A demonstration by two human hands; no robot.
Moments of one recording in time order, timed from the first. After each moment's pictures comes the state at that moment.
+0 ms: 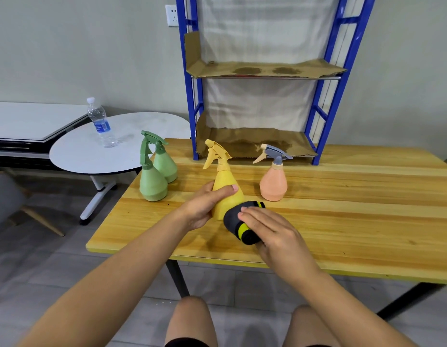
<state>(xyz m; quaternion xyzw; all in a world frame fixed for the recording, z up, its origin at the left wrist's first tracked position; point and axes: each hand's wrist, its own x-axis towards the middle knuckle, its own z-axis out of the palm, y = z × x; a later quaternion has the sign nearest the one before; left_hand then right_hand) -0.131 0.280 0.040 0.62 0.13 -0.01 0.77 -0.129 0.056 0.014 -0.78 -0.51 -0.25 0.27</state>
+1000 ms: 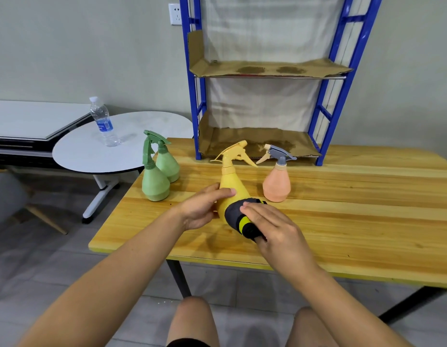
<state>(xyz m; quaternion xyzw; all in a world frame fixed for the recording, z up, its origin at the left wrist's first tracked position) -0.134 0.295 0.040 0.62 0.11 -0.07 0.78 -0.128 0.067 0.020 -0.79 -0.48 -0.24 0.31</state>
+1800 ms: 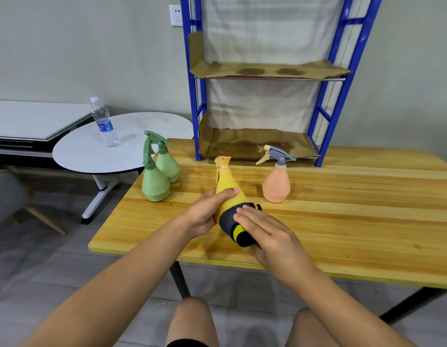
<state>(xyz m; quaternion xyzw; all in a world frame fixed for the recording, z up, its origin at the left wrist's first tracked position) -0.142 0.275 0.038 0.58 0.16 -0.03 0.80 -0.131 0.066 0.013 -0.76 -0.54 -0.24 0.27</state>
